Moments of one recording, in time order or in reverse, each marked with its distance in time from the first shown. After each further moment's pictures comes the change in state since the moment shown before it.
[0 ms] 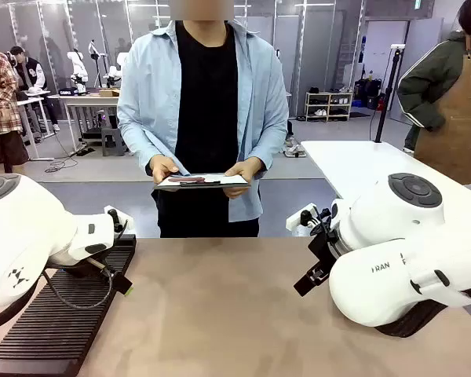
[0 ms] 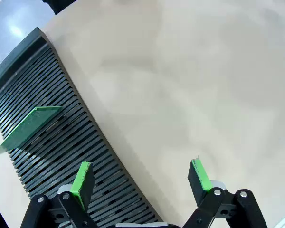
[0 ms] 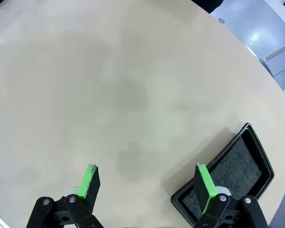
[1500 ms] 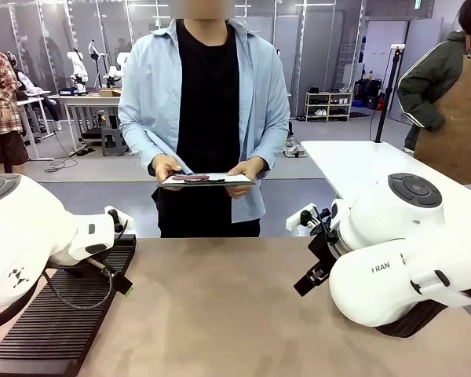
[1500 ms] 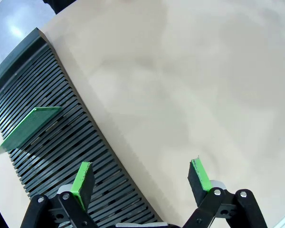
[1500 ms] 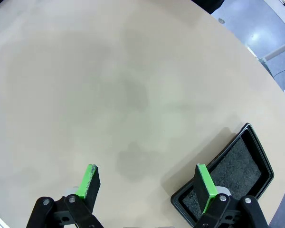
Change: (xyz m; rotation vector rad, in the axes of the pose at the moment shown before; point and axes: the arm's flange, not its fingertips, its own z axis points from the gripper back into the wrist) left arm 0.000 -0.001 0.000 0.000 0.000 -0.002; right arm 0.000 0.000 0.000 0.000 0.000 0.002
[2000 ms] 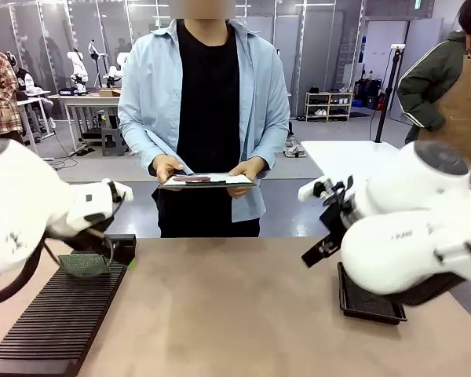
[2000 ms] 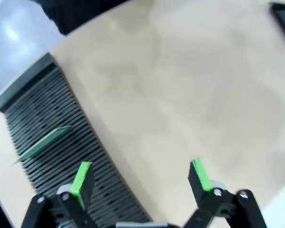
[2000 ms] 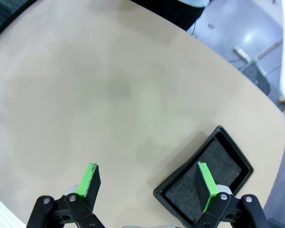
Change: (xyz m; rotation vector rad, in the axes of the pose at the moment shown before) left arm 0.046 0.012 0.060 -0.073 -0.053 0.061; right arm 0.025 -0.034 0.065 0.017 -0.070 -0.105
